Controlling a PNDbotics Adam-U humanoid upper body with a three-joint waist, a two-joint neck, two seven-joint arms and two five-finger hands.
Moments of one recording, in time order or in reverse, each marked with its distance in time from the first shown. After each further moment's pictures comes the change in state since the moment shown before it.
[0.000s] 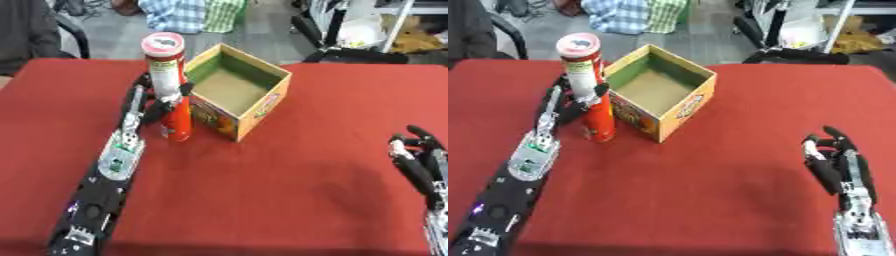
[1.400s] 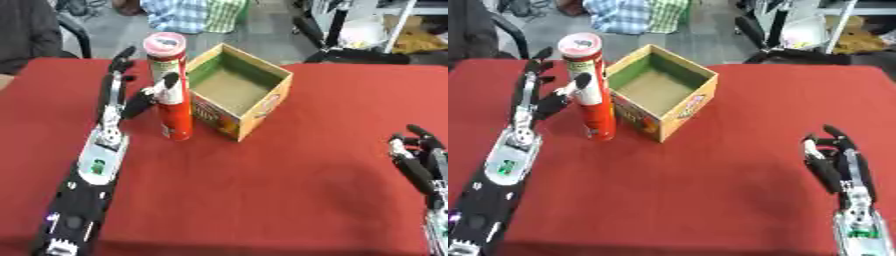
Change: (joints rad) left arm 0.041 0.018 0.001 -0.157 -0.015 0.005 0.073; right arm 0.000 -0.007 -0.005 0.000 0.000 0.002 -0.003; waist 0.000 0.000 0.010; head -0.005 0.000
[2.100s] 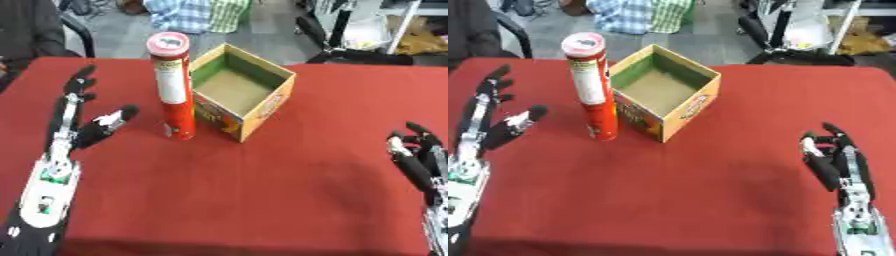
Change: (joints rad) left arm 0.187 0.066 0.013 -0.232 -0.082 -0.018 -0.069; right arm -0.001 -0.008 -0.001 0.000 0.001 0.000 0.000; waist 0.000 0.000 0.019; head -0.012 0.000
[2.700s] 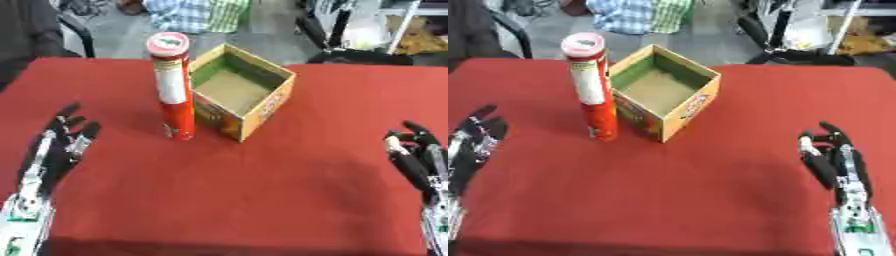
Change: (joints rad) left arm 0.256 0.000 0.116 -0.183 0.240 -0.021 -0.211; right arm -0.002 0.000 -0.006 0.000 0.001 -0.002 0.001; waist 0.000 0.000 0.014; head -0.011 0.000
